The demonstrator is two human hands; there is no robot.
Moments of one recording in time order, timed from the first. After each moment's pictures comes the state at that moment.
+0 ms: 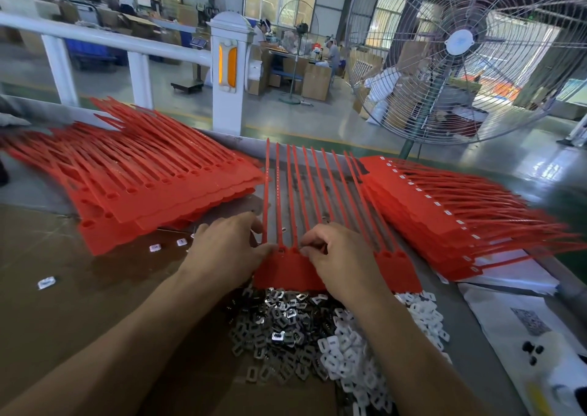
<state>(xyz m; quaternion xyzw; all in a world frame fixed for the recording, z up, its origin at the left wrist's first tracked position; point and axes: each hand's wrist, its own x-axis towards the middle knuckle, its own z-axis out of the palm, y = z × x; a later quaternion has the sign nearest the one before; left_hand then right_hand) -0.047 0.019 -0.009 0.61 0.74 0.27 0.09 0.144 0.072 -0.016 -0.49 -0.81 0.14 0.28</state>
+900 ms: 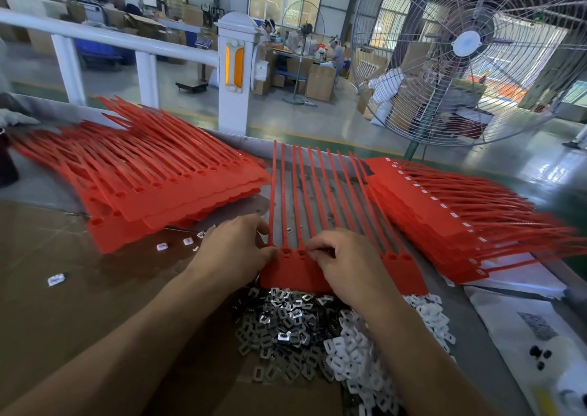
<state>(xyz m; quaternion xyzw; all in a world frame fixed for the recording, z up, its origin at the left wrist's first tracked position) -0.048 0.022 -0.012 0.59 0.74 0.29 0.15 0.148 0.072 -0.015 -0.48 -0.83 0.15 0.24</state>
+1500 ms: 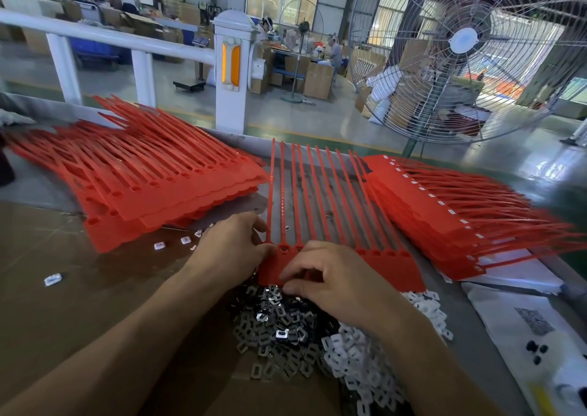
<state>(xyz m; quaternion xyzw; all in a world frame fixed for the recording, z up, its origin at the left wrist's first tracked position) -0.048 0.023 -0.012 0.58 0.74 0.30 0.16 0.152 0.046 0.000 -0.35 -0.89 0.23 0.15</state>
